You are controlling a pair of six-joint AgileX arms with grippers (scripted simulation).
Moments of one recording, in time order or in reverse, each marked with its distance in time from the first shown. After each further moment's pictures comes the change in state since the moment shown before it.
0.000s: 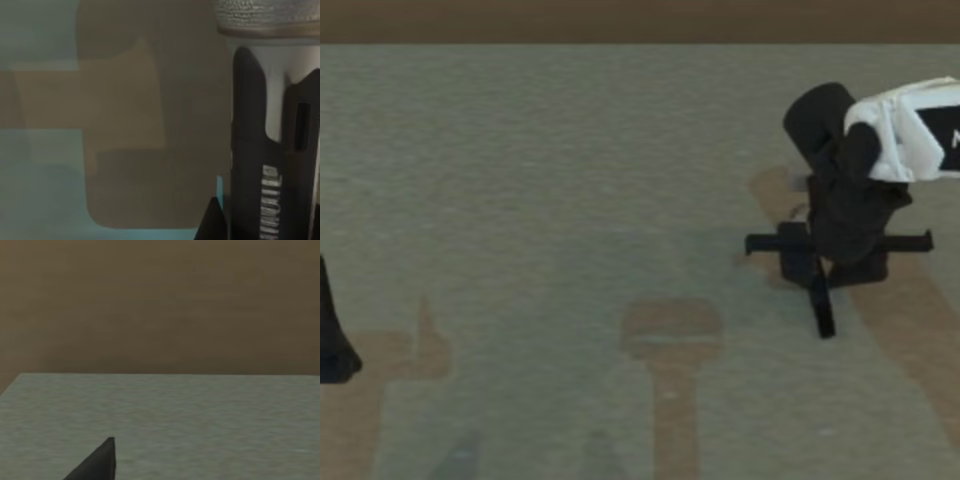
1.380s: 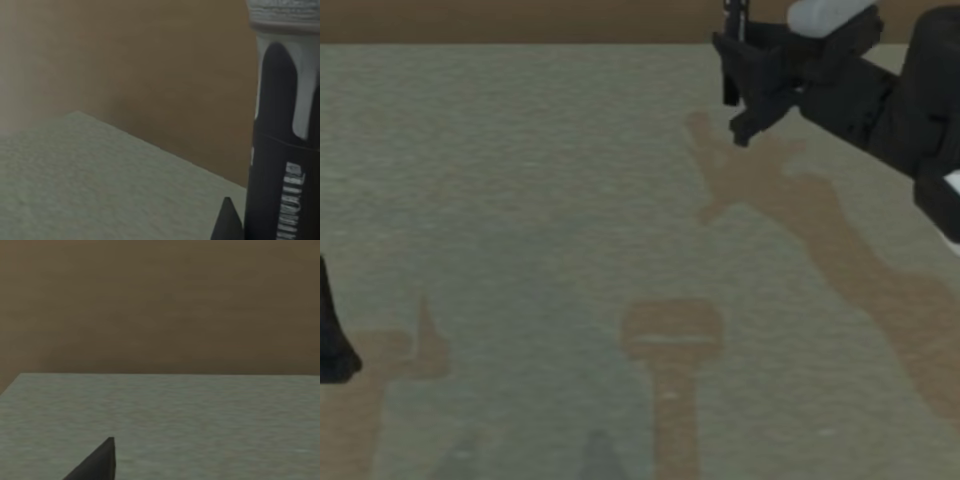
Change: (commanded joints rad) left arm 0.000 0.000 0.000 0.000 0.000 0.000; right arm -0.007 -0.347 -0.413 1.477 -0.422 -0.387
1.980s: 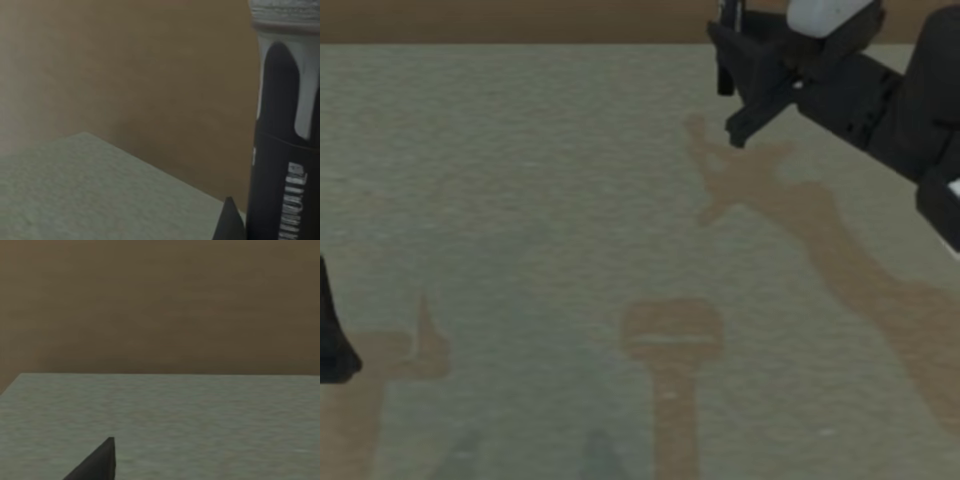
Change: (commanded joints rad) left arm 0.000 0.000 0.000 0.000 0.000 0.000; right arm 0.037 -0.047 -0.023 0.034 0.020 -0.012
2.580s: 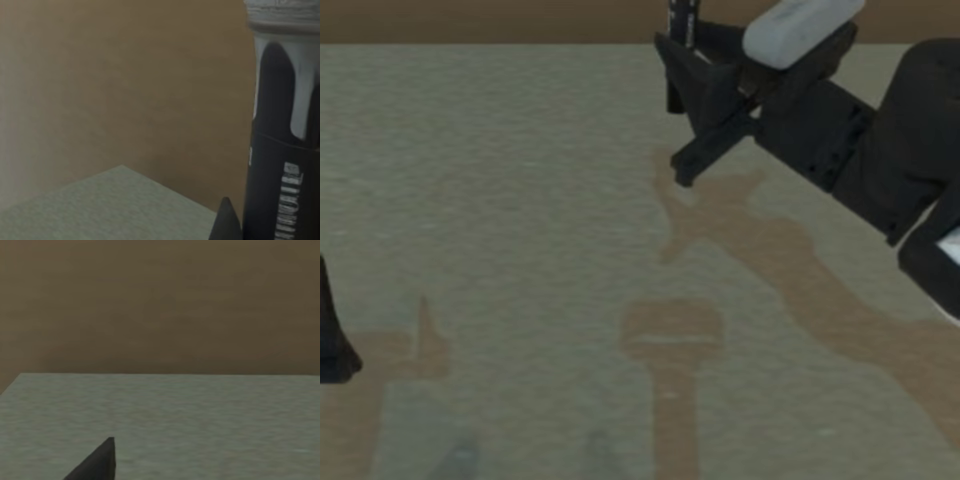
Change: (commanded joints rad) left arm 0.000 0.000 0.000 0.000 0.000 0.000; right arm 0.205 -0.167 -0.084 -0.019 0.194 0.004
